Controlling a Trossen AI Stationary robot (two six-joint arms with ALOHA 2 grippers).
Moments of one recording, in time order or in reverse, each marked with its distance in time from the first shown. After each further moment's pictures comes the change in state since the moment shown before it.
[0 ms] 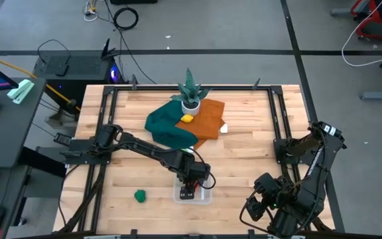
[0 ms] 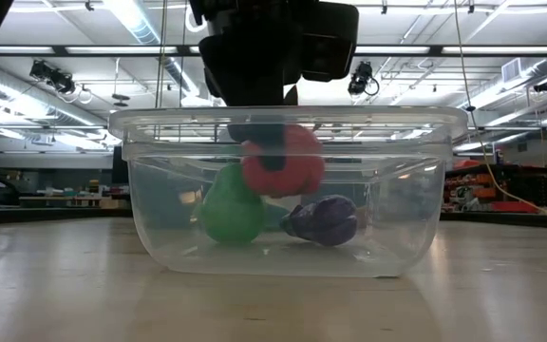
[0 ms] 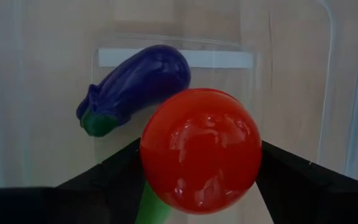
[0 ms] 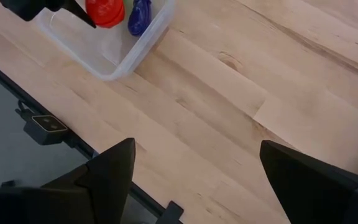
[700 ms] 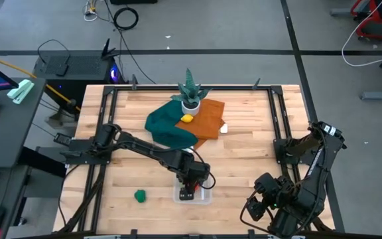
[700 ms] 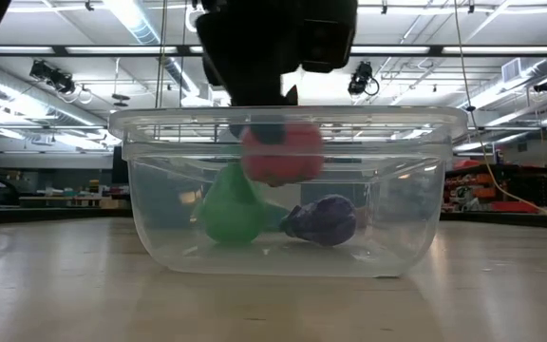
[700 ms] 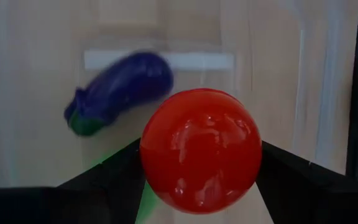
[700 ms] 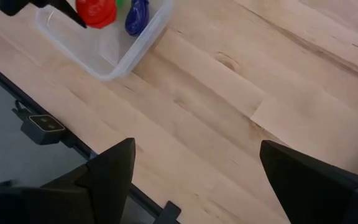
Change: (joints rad) left arm -0.002 -0.013 0.000 0.010 0.035 -0.008; right arm 0.000 0.000 0.000 -0.007 -0.002 -0.001
